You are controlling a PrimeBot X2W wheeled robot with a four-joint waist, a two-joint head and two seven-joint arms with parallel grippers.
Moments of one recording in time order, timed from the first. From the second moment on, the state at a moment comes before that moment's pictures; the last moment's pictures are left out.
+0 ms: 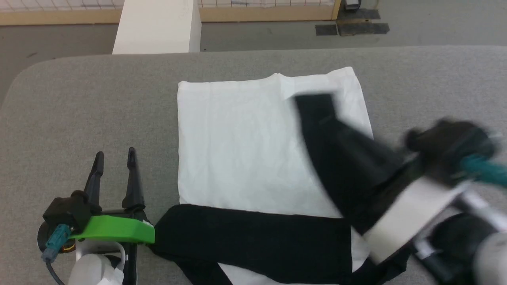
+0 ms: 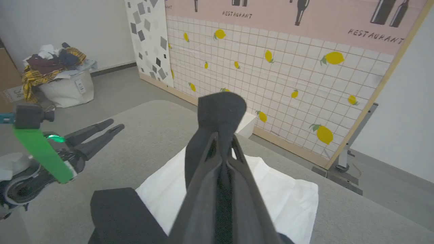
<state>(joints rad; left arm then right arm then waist) -0.10 0.10 0.07 0.07 -0.26 -0.10 -0.26 -0.28 -0.22 0.27 -0.61 0.35 0.13 0.67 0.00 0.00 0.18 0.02</state>
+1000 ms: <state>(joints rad) -0.12 0.10 -0.02 0.13 -0.27 -0.11 -0.26 -0.31 -0.07 0.54 0.02 0.43 0.13 0.28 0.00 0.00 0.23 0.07</state>
